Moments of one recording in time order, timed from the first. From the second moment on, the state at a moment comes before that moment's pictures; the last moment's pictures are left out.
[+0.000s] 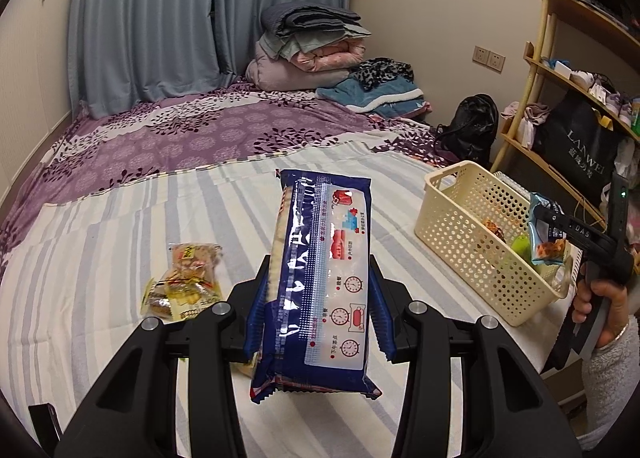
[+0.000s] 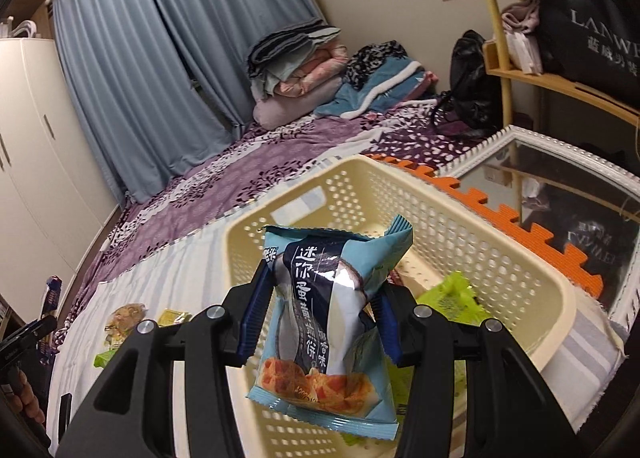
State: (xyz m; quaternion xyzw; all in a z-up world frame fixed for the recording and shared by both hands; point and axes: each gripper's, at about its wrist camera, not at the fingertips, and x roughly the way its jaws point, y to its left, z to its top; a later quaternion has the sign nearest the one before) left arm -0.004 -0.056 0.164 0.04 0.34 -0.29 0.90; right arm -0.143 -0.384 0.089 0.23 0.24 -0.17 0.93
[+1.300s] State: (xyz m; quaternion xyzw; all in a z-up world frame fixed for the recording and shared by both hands) left arm -0.012 -0.328 0.185 0.15 0.32 -0.46 0.82; right arm -0.226 -0.426 0.089 0.24 0.19 -0.22 0.92
